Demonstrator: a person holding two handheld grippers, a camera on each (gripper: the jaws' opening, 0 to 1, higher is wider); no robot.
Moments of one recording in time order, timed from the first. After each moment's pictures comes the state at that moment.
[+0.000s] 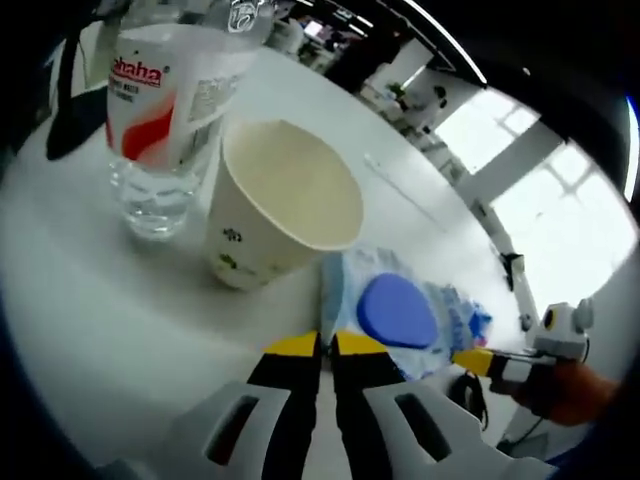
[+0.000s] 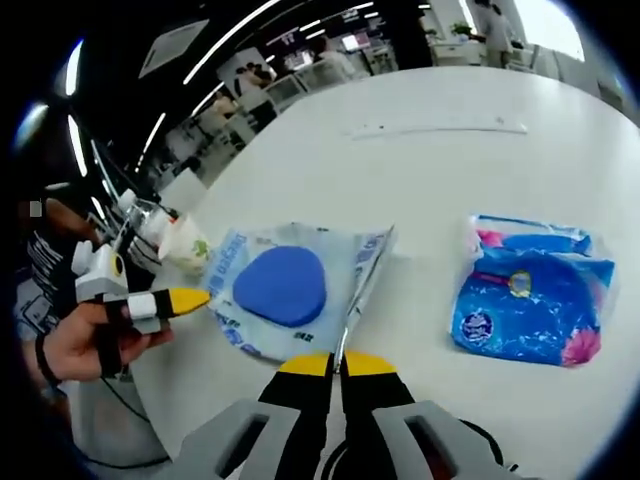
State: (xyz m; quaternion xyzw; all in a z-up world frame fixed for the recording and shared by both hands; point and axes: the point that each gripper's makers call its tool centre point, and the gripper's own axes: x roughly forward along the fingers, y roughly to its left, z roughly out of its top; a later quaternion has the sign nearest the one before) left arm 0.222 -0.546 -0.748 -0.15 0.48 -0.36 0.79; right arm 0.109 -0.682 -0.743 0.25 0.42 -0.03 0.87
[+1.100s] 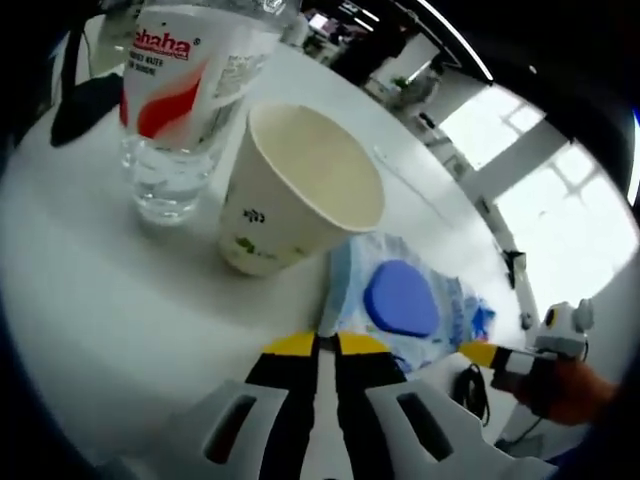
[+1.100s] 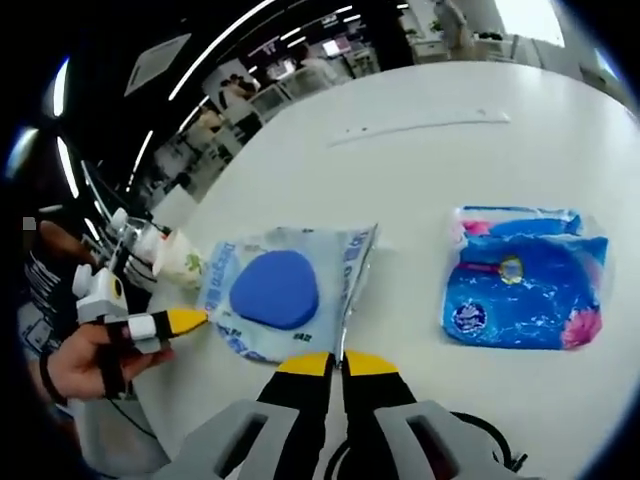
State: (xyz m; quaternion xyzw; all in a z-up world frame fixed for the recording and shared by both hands) left arm 0.220 -0.537 -0.758 -0.15 0.49 -0.36 0.78; right arm 0.108 -0.683 -0.742 0.28 0.40 -0.06 0.87
